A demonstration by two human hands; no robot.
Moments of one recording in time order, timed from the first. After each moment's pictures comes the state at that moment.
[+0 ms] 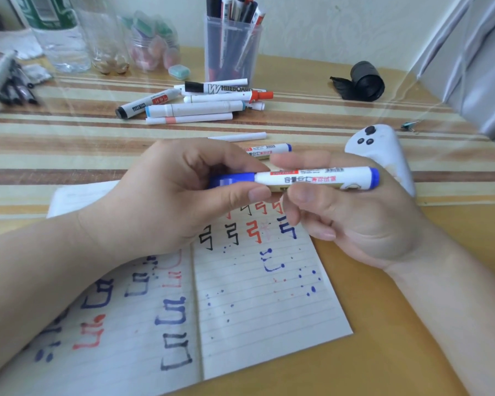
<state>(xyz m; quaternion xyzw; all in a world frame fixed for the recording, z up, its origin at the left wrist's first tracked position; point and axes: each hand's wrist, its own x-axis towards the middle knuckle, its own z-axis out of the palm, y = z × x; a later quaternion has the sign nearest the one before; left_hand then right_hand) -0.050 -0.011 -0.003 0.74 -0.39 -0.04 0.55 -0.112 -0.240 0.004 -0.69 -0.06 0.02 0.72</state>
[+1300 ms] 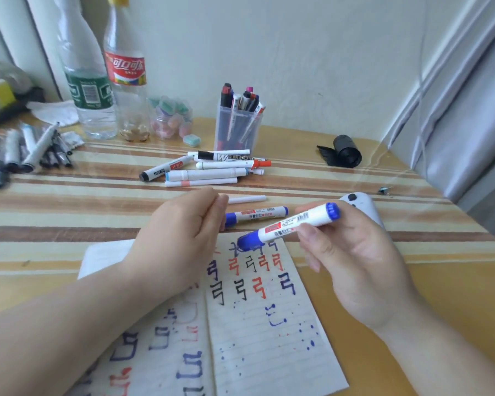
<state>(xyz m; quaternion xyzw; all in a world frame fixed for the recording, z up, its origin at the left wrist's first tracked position) -0.037 -0.004 0.001 0.86 -0.25 0.13 0.43 -0.129 -0.216 0.023 -0.74 -0.10 -0.15 0.65</state>
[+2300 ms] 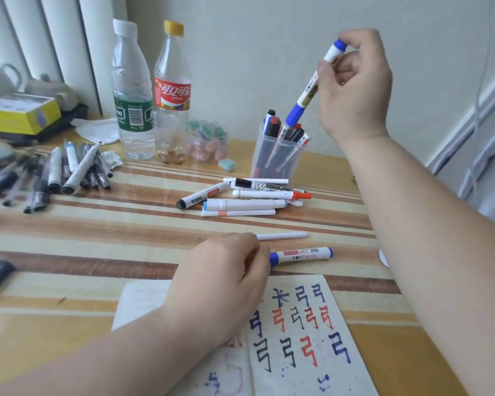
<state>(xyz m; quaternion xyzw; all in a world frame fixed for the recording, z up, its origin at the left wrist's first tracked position) -0.026 -0.001 -0.001 0.87 -0.20 0.11 0.43 0.125 -0.208 0.133 -0.78 -0.09 -0.51 0.35</state>
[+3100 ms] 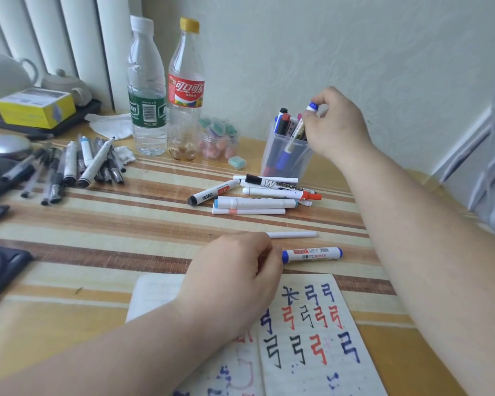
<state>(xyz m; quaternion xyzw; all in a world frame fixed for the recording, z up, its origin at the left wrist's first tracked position) -0.026 0.000 0.002 0.89 -0.19 0.08 0.41 0.138 -0.200 0.101 -0.93 0.05 -0.29 0.24</state>
